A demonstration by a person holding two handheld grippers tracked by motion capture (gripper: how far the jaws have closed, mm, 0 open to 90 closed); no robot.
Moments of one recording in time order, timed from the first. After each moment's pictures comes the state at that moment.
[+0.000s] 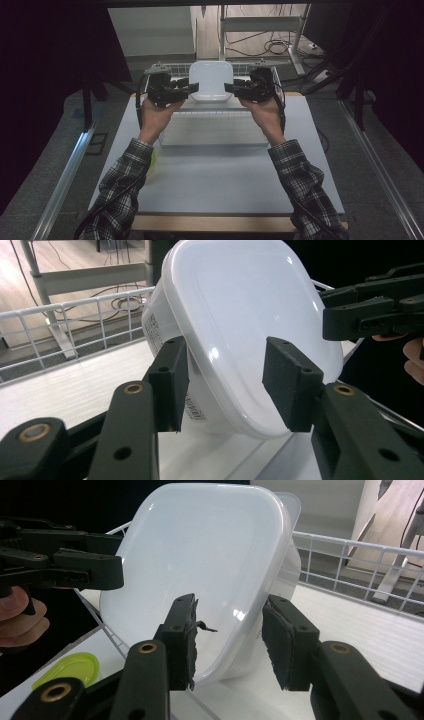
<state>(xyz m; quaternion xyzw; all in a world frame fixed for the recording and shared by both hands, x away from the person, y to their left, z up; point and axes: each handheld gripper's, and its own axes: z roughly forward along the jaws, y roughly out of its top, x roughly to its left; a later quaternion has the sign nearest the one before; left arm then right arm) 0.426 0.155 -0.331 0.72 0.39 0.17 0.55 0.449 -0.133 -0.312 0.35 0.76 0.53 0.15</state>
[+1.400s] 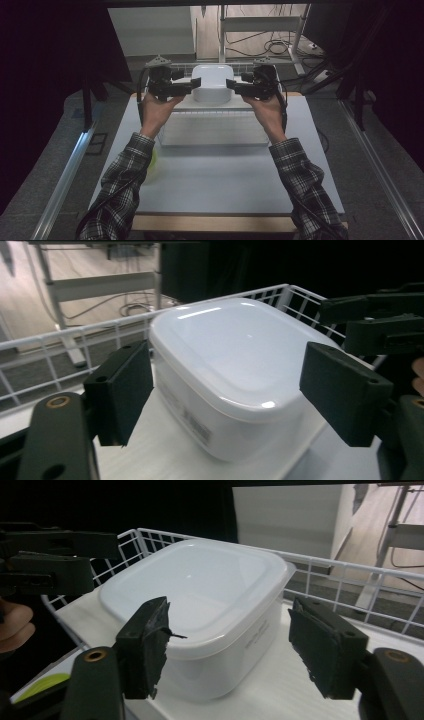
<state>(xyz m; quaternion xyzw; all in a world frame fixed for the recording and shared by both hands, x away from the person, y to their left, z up) 0.439 0.156 -0.324 0.71 0.39 0.18 0.56 0.457 -0.140 -0.312 0.36 0.74 0.54 0.18</state>
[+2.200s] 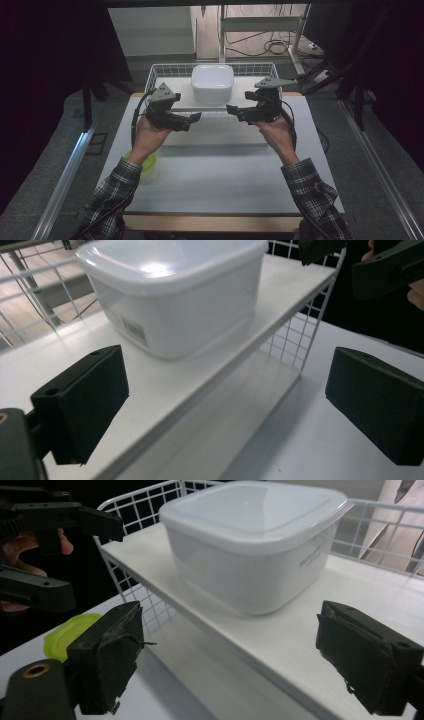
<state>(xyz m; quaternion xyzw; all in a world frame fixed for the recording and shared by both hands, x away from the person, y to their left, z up) 0.376 0.150 -0.357 0.78 0.31 0.22 0.50 0.415 -0.153 -0.337 0.31 0.78 0.52 0.16</state>
